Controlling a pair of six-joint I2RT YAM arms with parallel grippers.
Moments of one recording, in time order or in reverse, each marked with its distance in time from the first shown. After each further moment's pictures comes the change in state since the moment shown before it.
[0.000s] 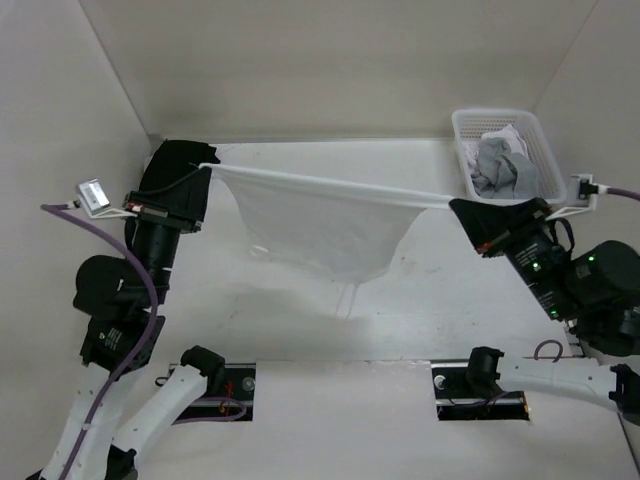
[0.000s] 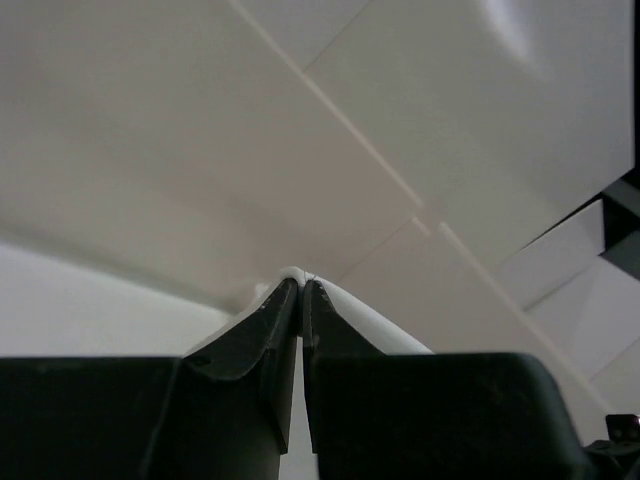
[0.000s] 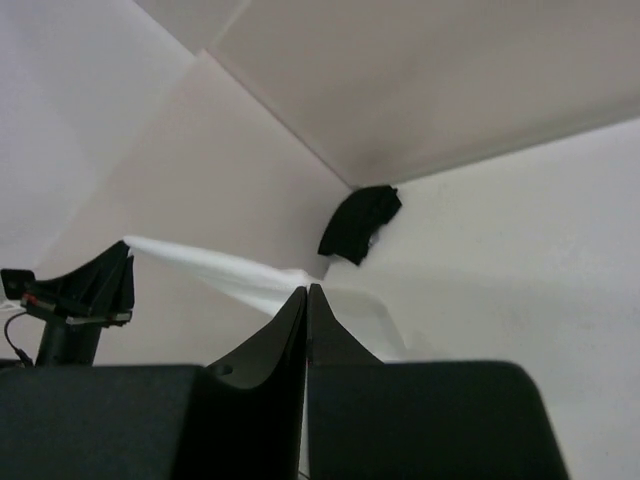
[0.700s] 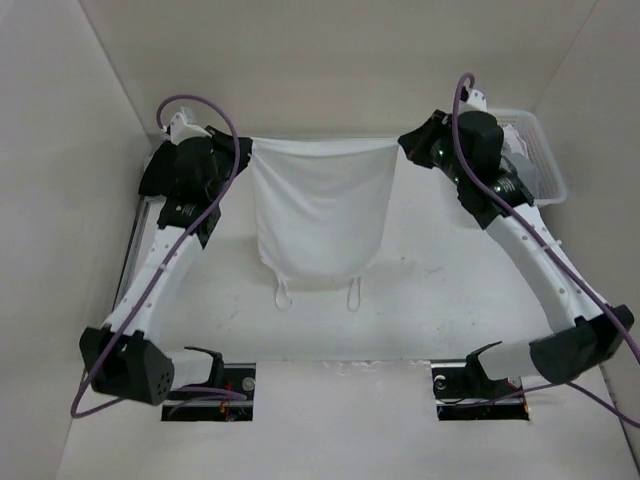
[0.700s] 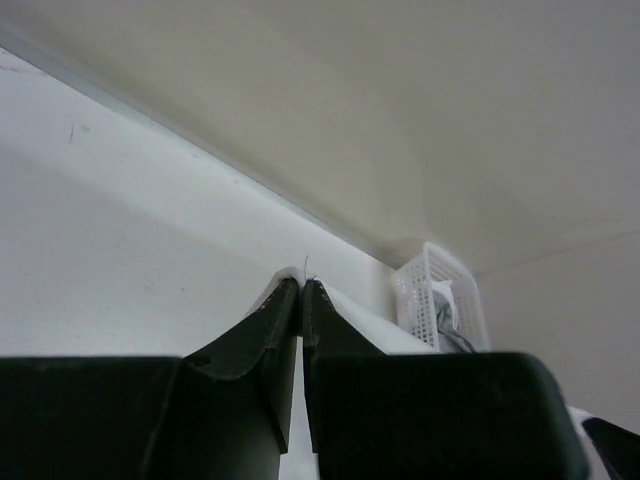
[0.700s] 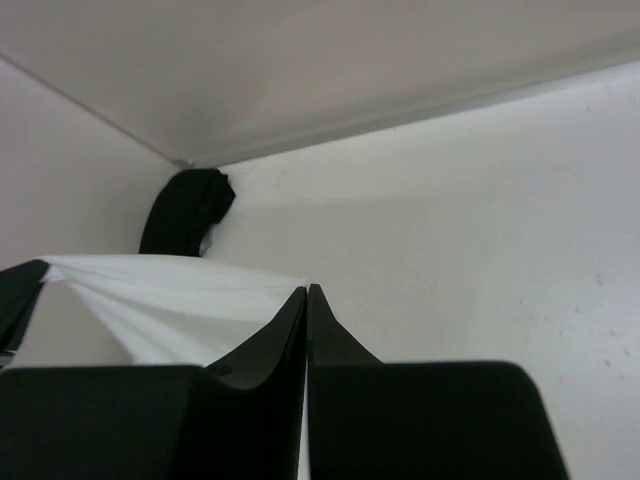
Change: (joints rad) left arm 0.195 0.630 0.084 0.079 0.086 -0.048; right arm -0.741 0.650 0.165 0.133 -0.632 -0.069
